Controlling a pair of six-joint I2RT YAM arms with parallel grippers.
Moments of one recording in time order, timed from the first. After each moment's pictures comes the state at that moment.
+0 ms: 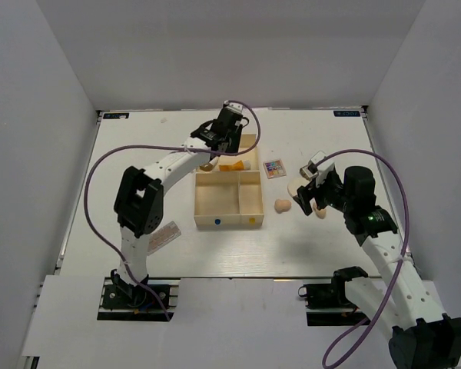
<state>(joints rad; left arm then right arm) -0.63 2.08 1.82 -0.49 -0.38 -0.23 0.24 0.80 0.69 -0.36 -0.42 -0.37</state>
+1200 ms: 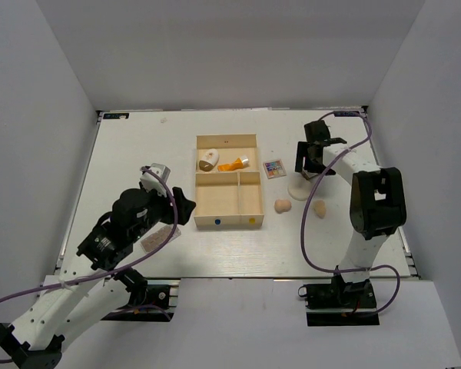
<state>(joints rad) -0.65 0.62 0.74 -0.48 -0.11 -0.33 0.22 1.83 1.30 -0.53 0.28 0.24</state>
